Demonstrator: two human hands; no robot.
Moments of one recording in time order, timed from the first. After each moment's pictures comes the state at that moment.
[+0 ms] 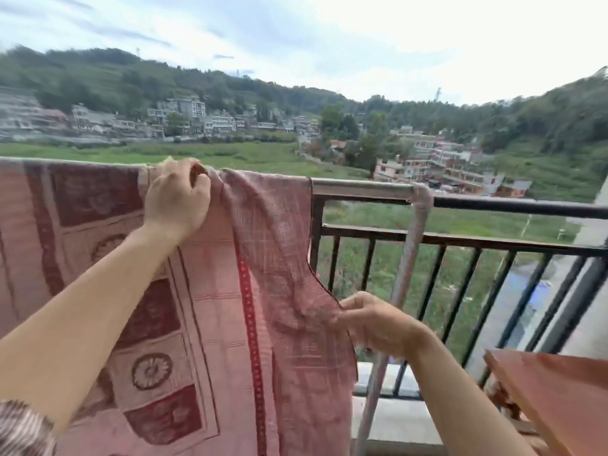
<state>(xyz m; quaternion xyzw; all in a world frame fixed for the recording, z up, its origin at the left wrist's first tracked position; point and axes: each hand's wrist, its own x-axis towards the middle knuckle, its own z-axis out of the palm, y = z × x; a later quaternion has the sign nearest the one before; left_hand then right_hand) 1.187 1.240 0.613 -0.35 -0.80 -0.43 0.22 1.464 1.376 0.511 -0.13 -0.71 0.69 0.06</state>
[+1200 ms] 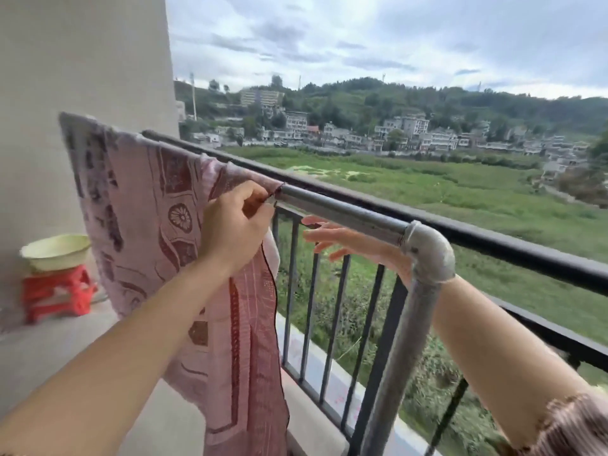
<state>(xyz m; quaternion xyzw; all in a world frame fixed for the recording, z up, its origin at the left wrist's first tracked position) 1.334 1.360 0.595 -0.17 -0.79 -0.43 0.39 1.194 1.652 0.499 0.02 -0.81 0.57 -0.13</state>
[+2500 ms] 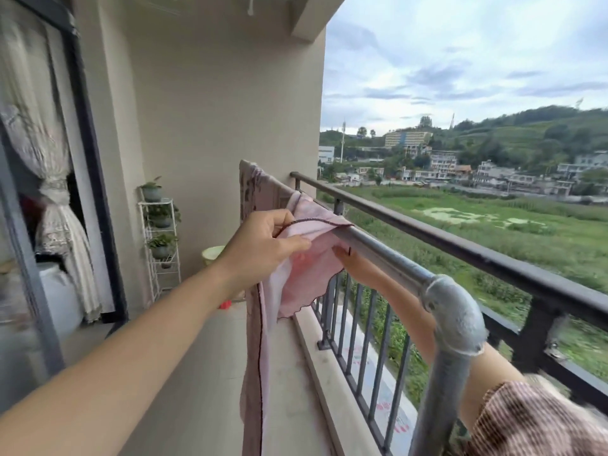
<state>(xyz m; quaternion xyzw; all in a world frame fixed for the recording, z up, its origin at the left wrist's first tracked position) 1.408 1.360 0.629 -0.11 -0.80 -0.52 0.27 1.192 1.494 0.551 0.28 -0.87 0.38 0.09</state>
